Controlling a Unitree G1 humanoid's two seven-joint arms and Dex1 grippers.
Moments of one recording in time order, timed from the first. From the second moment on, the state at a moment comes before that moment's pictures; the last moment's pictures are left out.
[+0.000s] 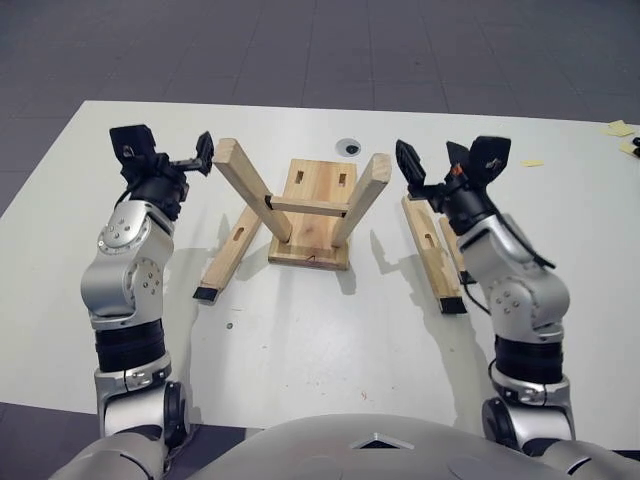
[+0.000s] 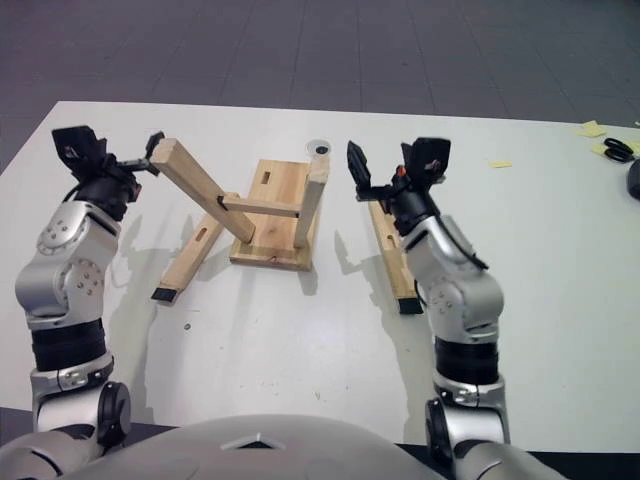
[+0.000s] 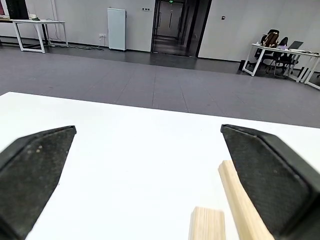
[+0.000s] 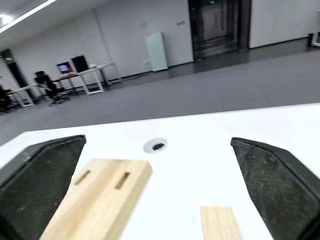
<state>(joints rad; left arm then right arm) -0.23 0.35 0.24 -0.22 -0.39 0.54 -0.05 -0.16 -0.18 -0.04 -0.34 0.52 0.53 -0.06</state>
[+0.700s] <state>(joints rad) -0.12 0.40 0.06 -0.49 -0.38 0.67 -0.25 -0.08 -0.12 -0.02 -0.49 0.50 0.68 -0.03</state>
